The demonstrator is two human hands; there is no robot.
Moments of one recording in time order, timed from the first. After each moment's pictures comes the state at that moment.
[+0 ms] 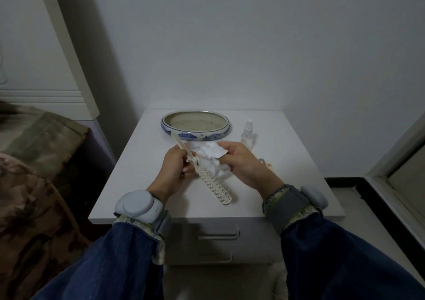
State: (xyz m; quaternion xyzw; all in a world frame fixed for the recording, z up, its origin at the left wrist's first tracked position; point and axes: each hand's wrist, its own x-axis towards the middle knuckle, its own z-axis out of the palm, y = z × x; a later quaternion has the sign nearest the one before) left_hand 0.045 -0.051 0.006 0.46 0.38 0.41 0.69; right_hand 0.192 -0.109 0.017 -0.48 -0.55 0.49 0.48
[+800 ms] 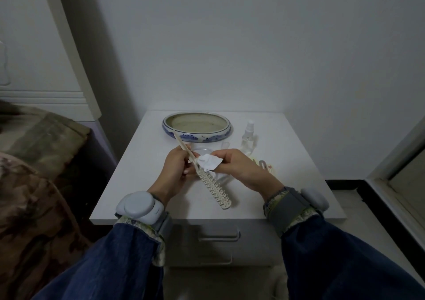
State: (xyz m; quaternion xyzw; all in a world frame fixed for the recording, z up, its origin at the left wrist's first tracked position) left_hand 0.046 -0.051 0.006 0.46 0.37 0.41 0.69; right_hand 0.189 -0.108 0.012 -0.50 -0.57 0.48 0.43
